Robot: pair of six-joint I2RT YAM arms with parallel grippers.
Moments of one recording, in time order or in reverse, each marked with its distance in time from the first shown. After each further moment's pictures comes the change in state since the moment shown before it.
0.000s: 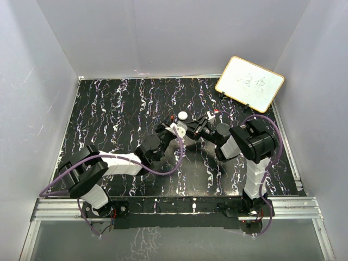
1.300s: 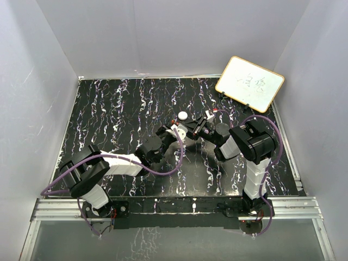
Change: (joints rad) left arm -0.001 0.013 -0.029 -0.027 0.029 -0.043; right arm 0.013 -0.010 0.008 -0.002 0.003 -0.035
